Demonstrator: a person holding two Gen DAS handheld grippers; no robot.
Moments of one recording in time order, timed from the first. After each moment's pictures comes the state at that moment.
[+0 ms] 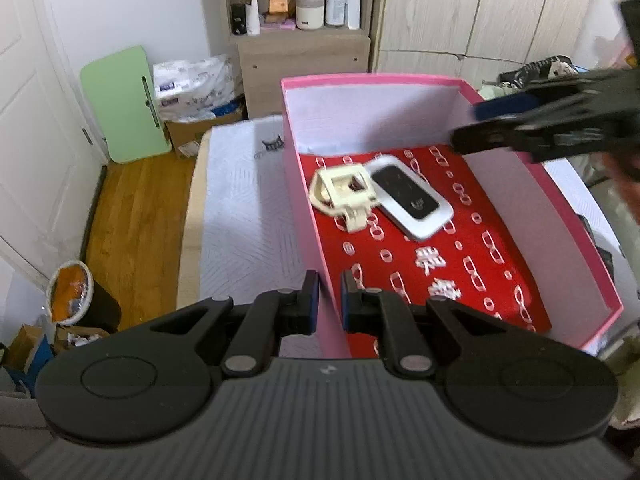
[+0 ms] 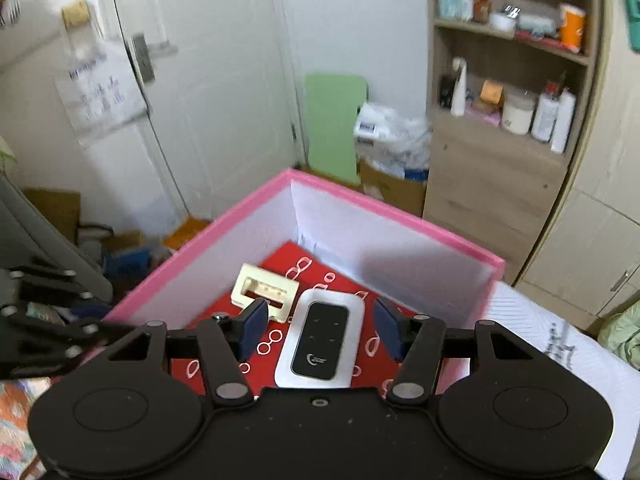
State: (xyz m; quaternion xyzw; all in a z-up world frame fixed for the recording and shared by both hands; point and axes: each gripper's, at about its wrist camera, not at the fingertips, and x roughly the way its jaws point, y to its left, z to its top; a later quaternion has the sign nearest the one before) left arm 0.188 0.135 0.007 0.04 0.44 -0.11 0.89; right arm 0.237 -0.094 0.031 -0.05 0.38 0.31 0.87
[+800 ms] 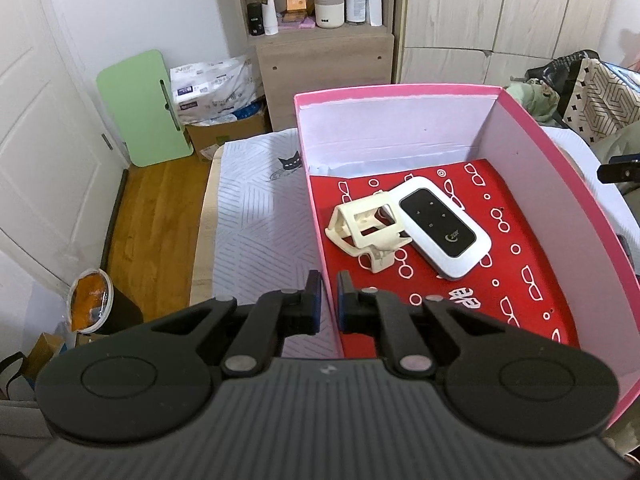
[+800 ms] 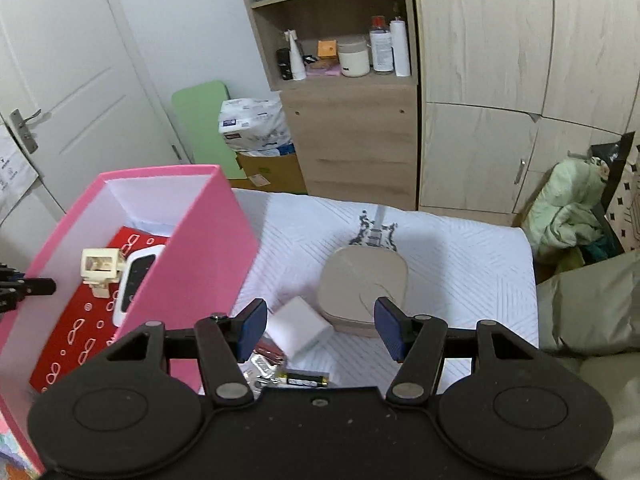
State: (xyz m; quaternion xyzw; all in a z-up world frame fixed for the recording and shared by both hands) left arm 0.228 0.121 -0.001 0.06 0.45 -0.07 0.89; right arm 0.236 -0.235 -0.020 0.05 0.44 0.14 0.89
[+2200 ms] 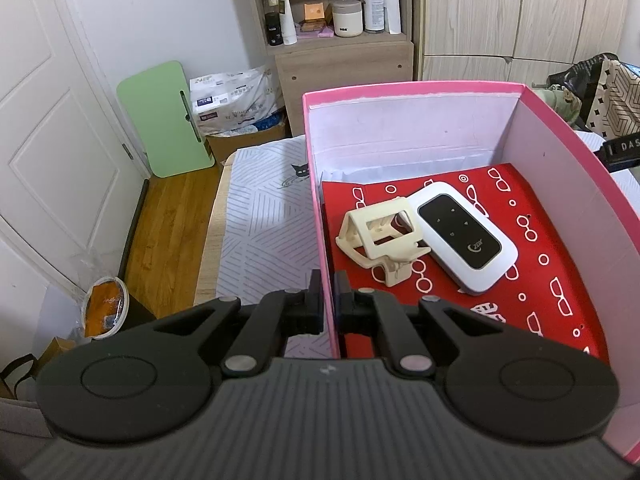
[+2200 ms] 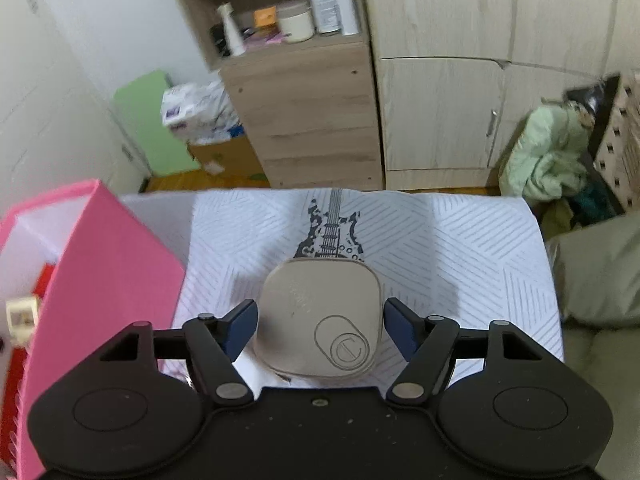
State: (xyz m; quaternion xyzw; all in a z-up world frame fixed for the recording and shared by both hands) left arm 0.234 0.112 -0.017 0.07 0.43 -0.04 0.90; right arm 0.300 -0.249 -0.071 0.11 0.48 0.07 0.87
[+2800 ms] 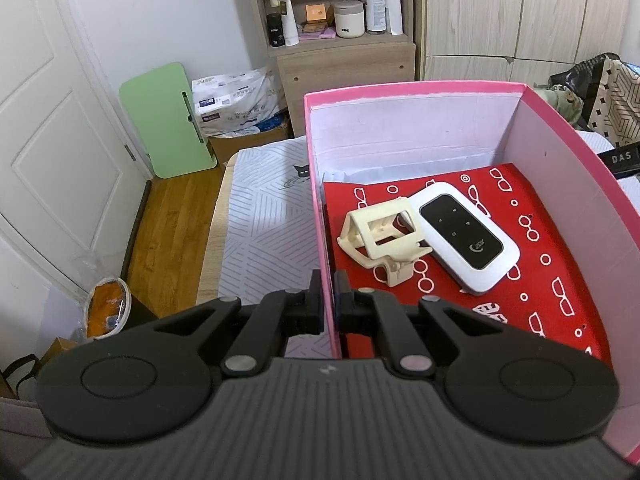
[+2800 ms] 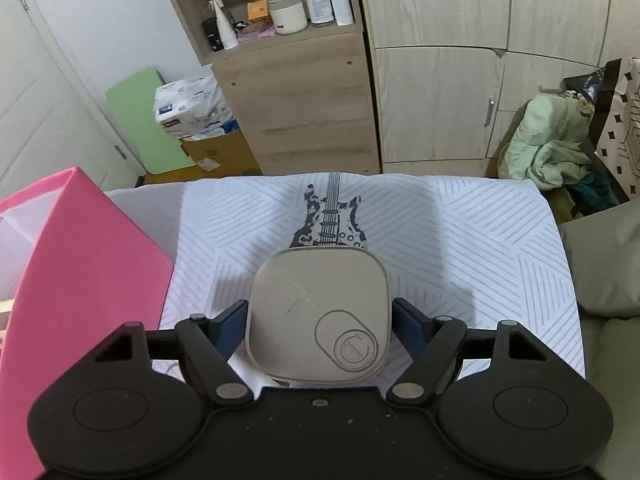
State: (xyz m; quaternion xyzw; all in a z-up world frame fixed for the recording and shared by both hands) left arm 0.233 0.112 -0.018 0.08 0.42 -0.03 0.90; right arm 0.301 -0.248 -0.087 0.12 0.49 0.07 0.86
